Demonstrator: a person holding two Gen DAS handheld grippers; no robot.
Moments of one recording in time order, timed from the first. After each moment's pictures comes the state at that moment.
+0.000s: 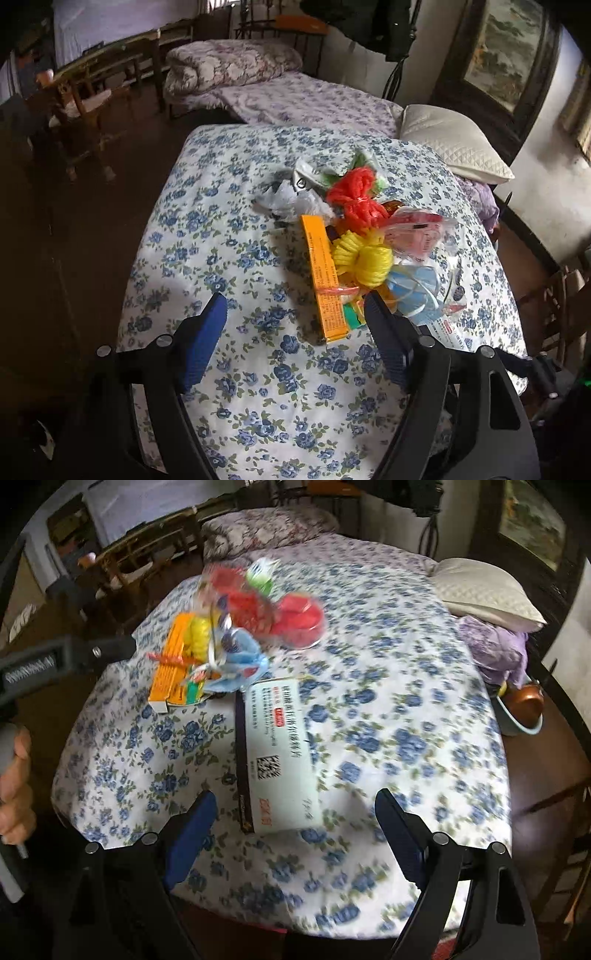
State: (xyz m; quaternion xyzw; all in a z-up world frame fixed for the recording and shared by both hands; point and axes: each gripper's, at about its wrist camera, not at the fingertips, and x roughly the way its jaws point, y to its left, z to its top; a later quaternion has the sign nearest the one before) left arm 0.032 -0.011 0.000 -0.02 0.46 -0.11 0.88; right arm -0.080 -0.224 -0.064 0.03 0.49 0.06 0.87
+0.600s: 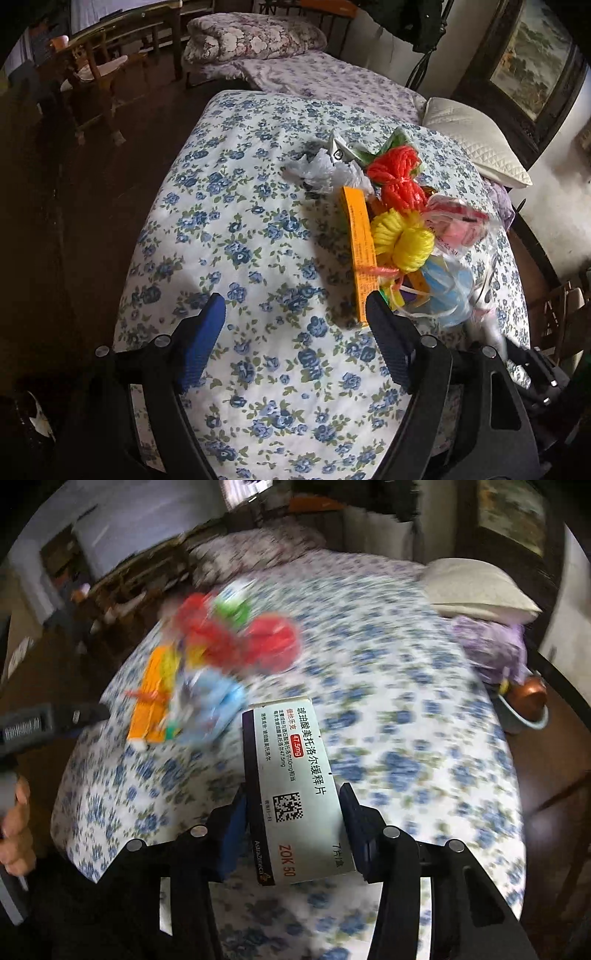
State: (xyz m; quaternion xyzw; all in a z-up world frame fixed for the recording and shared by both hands) left arm 0.041 0.009 -0.027 -0.04 0.50 -0.08 0.86; right arm -0.076 -0.255 -0.070 0.10 0.45 0.04 0.89
